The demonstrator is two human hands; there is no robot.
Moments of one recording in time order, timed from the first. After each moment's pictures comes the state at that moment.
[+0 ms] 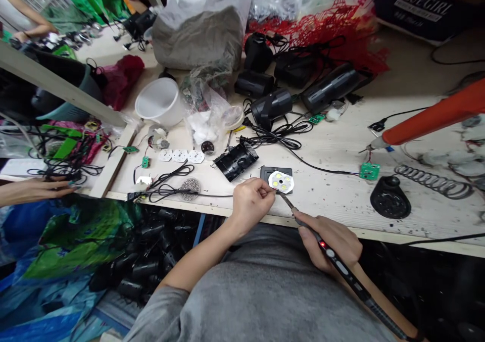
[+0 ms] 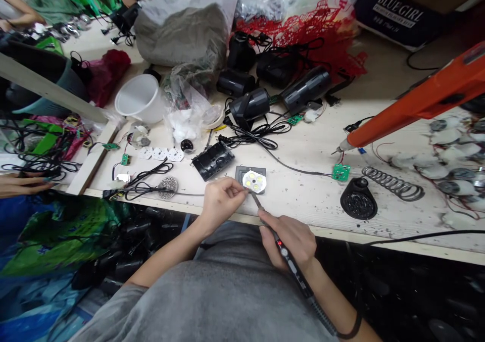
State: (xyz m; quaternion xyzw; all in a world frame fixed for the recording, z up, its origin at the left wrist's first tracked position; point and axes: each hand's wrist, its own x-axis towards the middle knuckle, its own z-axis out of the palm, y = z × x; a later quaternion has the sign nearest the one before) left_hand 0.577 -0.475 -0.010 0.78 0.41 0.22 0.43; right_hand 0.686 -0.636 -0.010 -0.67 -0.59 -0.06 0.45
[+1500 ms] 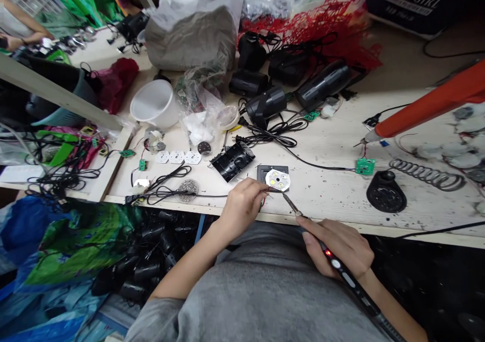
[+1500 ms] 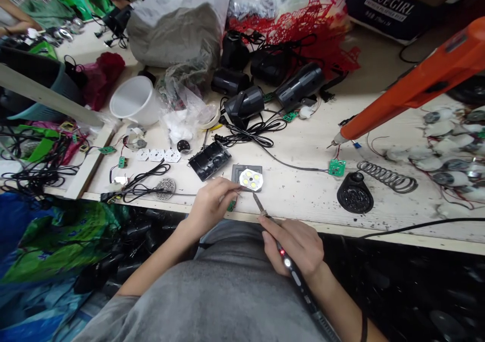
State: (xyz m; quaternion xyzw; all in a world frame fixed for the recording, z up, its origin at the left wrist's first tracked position) left_hand 0.551 -0.466 -0.008 0.90 0.21 0.23 0.31; right_hand 0.697 -0.645 -0.011 -0.63 -0.63 -0.10 0.45
